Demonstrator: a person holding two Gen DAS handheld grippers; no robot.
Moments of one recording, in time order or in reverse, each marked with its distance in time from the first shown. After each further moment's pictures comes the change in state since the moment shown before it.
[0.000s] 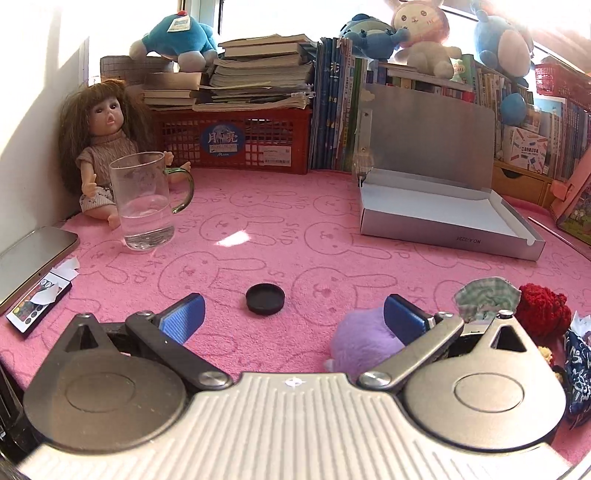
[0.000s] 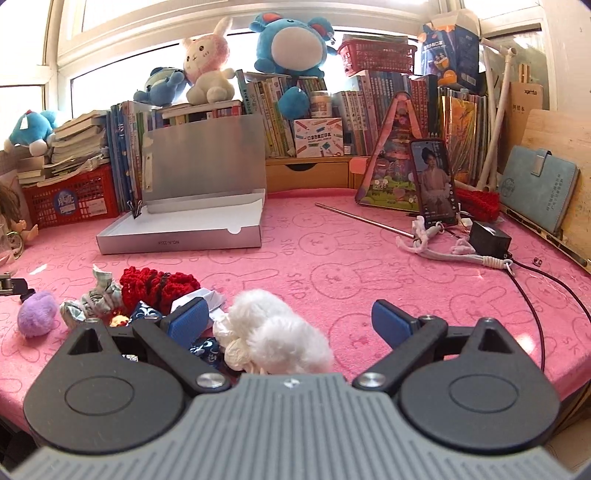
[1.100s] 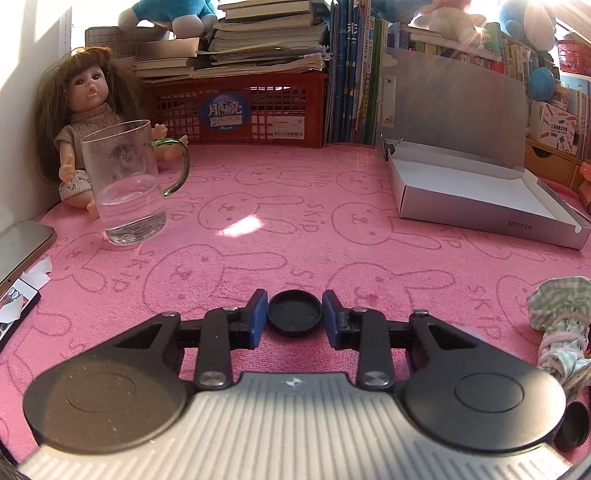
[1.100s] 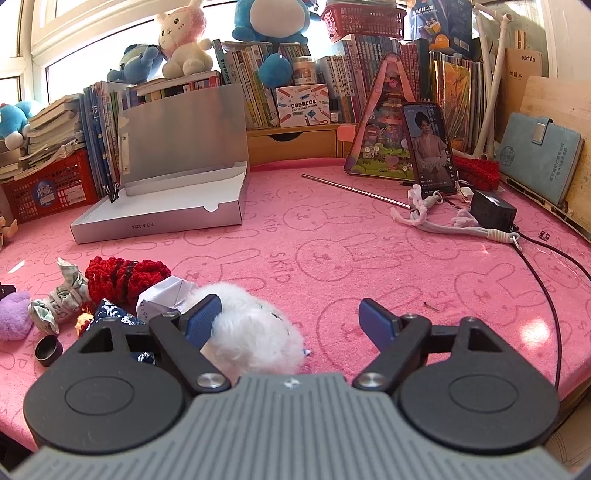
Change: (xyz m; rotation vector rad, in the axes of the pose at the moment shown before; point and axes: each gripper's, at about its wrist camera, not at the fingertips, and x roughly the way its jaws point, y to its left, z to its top) left arm 0.081 0.016 -0.003 0.019 0.089 0.020; right arm 0.037 -0.008 -0.003 0.038 0.092 -0.005
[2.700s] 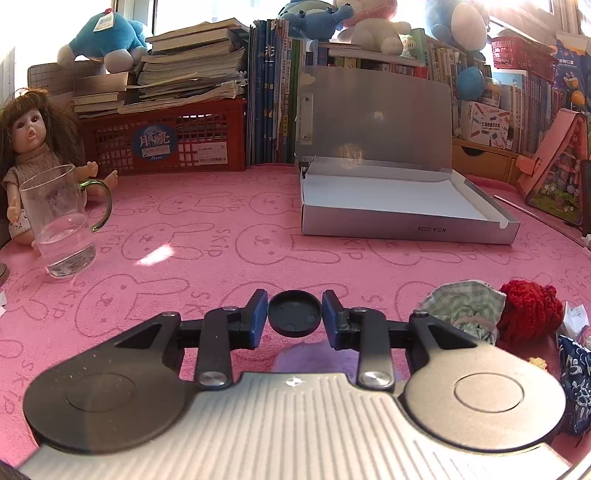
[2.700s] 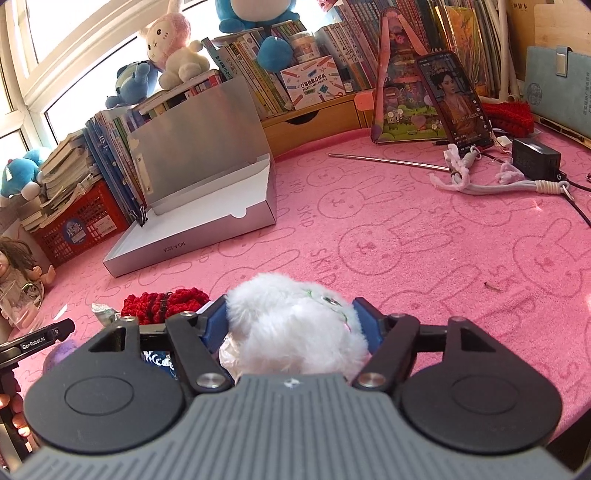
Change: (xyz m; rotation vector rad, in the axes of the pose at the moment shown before) left arm -0.028 -0.052 0.008 0.081 -0.052 -0.166; right arm 0.025 -0.006 0.020 0.190 0.065 0.154
